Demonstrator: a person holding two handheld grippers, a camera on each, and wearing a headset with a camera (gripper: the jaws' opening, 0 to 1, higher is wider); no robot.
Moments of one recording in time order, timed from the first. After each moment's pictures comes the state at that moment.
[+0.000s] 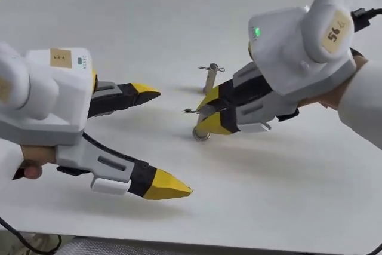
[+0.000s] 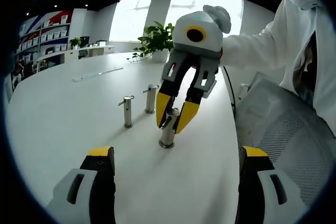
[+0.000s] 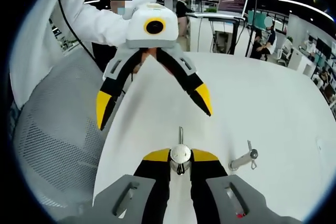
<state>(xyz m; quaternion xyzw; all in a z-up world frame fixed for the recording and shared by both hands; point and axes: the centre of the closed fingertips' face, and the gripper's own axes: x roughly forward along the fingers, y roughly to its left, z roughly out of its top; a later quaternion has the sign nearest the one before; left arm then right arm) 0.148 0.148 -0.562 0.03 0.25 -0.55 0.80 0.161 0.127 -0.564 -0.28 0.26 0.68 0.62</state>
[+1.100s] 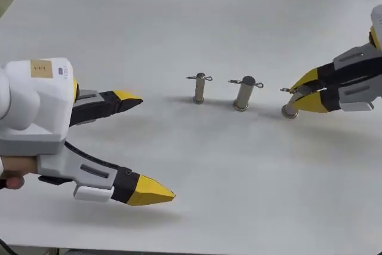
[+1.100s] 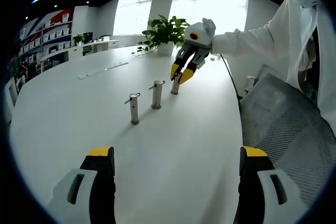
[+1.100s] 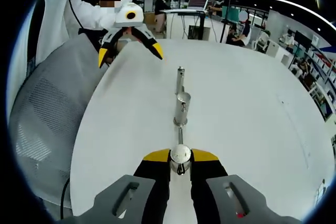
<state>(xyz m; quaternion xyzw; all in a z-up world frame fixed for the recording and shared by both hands) 0.151 0.156 -0.560 0.07 0.27 -0.53 0.80 0.246 -0.026 -0.571 -0.30 0.27 0.61 0.68</state>
